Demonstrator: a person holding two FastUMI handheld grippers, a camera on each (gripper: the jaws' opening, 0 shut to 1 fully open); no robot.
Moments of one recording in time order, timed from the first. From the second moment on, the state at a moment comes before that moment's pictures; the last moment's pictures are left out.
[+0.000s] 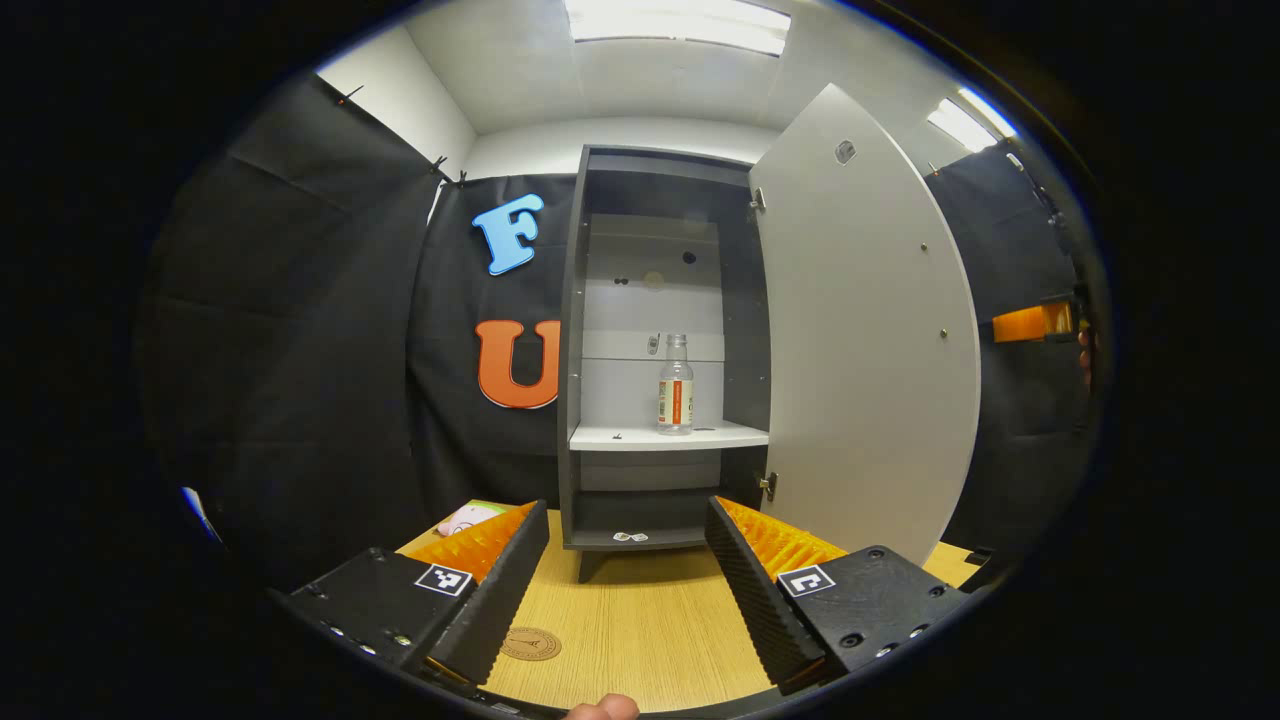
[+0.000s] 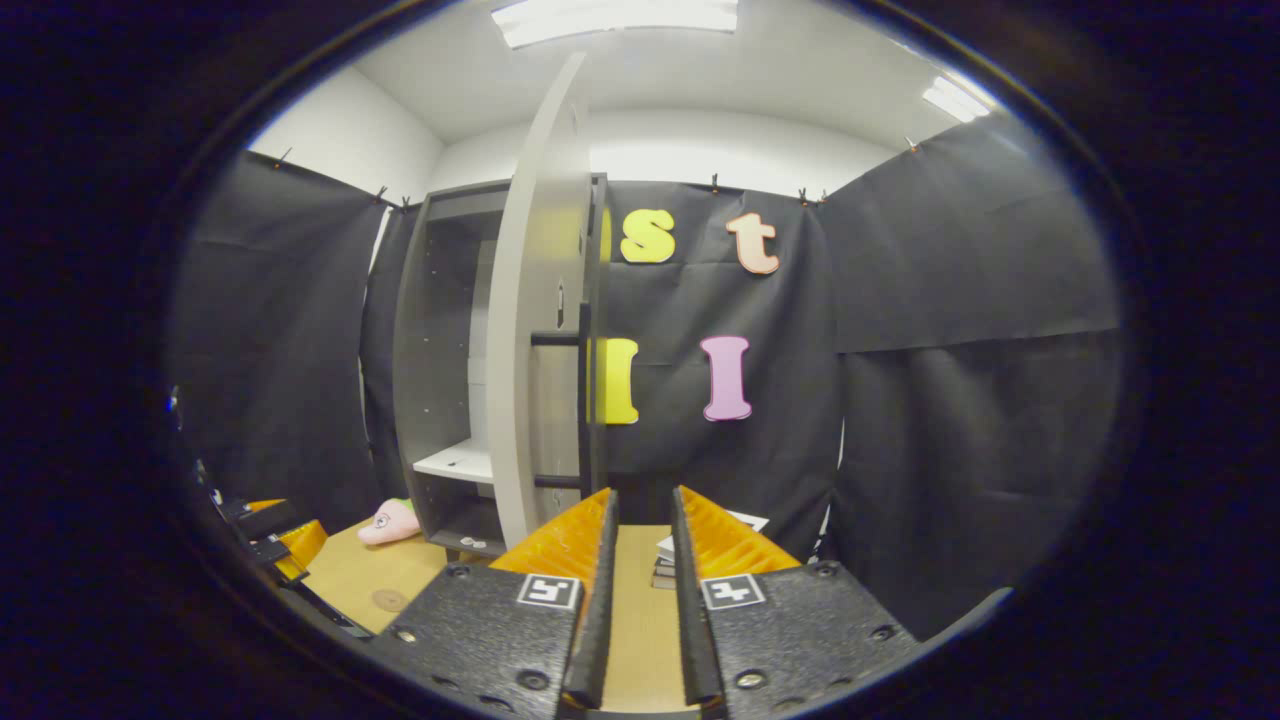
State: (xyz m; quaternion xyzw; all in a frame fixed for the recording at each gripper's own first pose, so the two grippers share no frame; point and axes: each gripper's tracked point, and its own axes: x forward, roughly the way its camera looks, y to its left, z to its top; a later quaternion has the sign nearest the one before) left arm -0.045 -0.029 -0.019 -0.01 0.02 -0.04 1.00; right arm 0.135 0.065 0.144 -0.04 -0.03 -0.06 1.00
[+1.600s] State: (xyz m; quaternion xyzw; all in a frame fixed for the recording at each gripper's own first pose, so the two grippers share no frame) left arm 0.303 -0.116 0.091 0.02 -0.02 -0.11 0.99; right arm 0.168 0.055 0.100 0.03 -0.02 -0.02 1.00
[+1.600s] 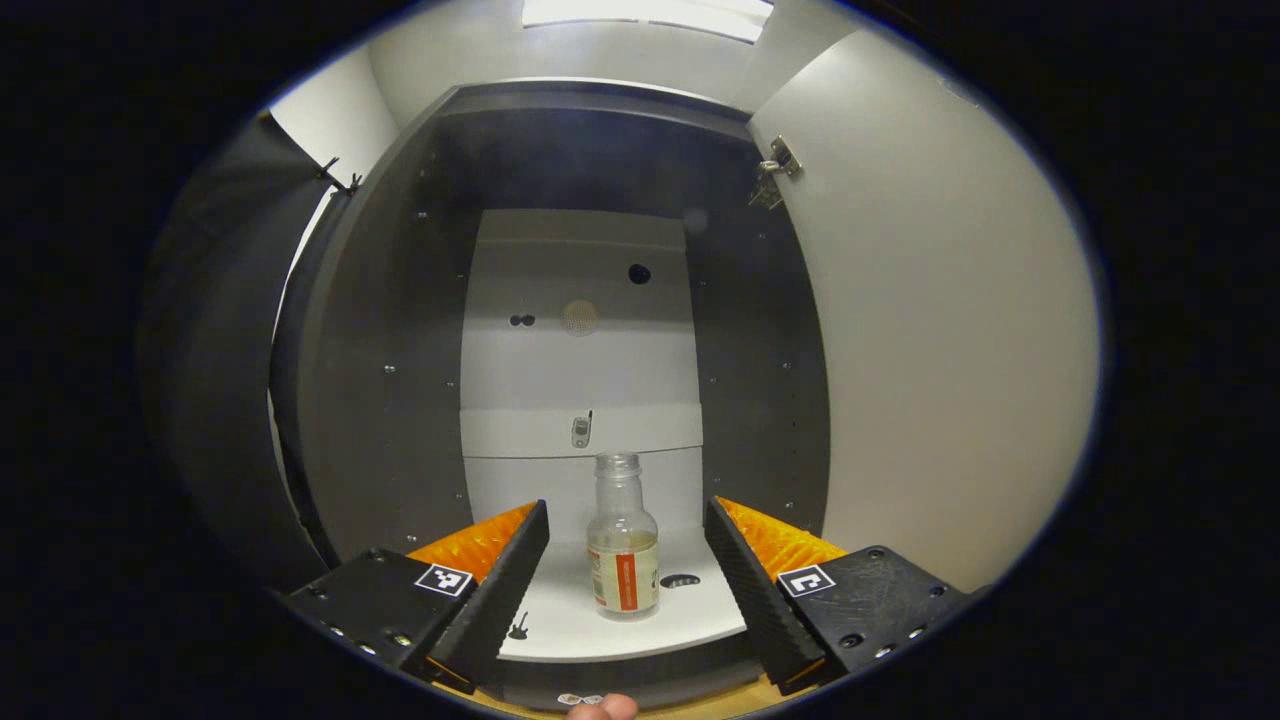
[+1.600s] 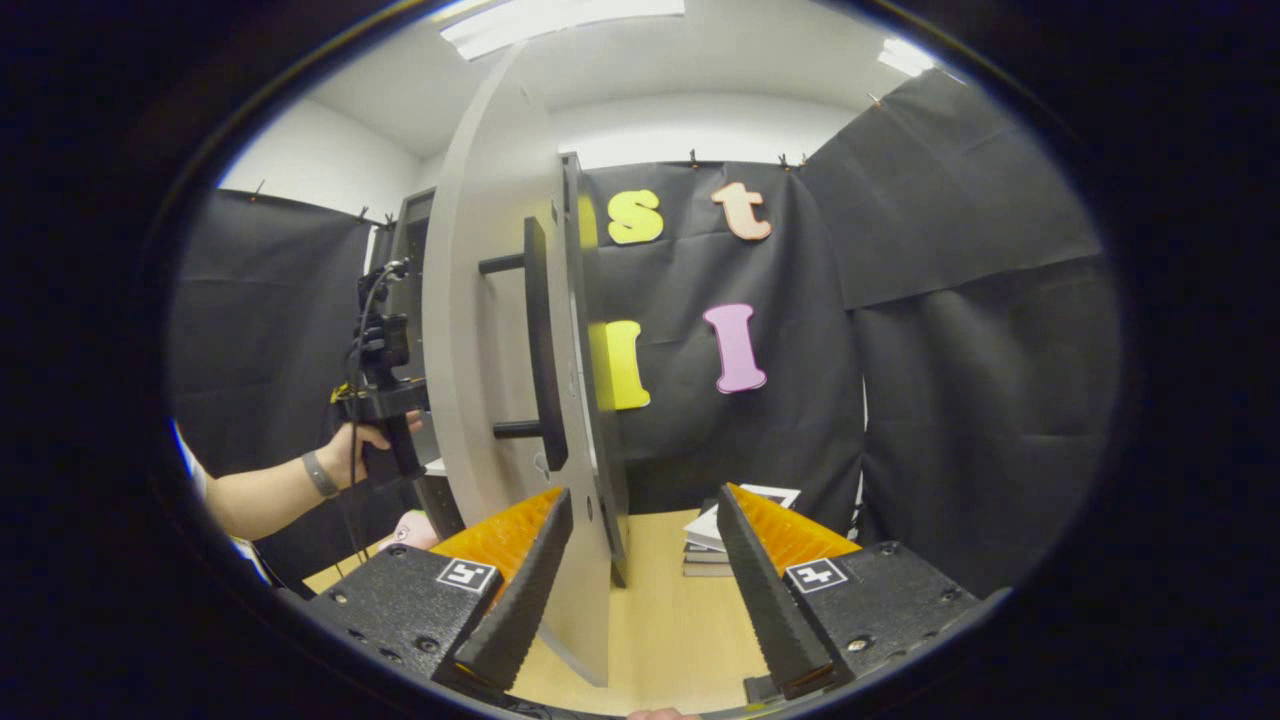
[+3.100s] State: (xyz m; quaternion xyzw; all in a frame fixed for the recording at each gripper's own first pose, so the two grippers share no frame) left arm 0.318 -0.086 0.098 -0.01 -0.02 -0.12 0.99; right arm 0.169 0.038 0.093 0.04 -0.02 -0.04 1.00
